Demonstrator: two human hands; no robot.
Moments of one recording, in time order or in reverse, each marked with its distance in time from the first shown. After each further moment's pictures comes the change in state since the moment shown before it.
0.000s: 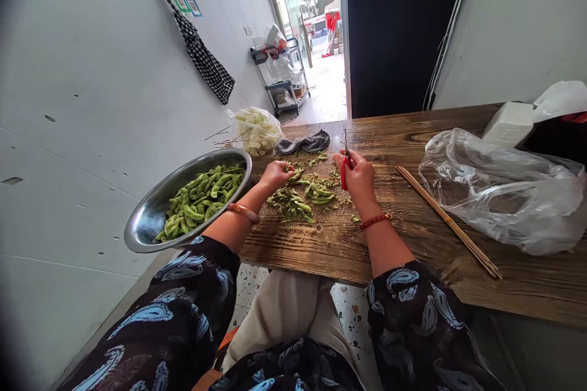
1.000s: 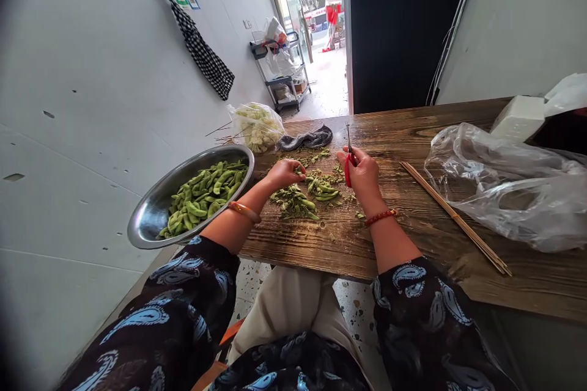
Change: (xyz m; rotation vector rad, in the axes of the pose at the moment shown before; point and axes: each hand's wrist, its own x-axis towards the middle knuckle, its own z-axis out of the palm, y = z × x) left_hand -0.007 0.012 0.002 -0.062 -0.097 0.168; right_hand 0.000 0.002 0.001 0.005 0.020 0.074
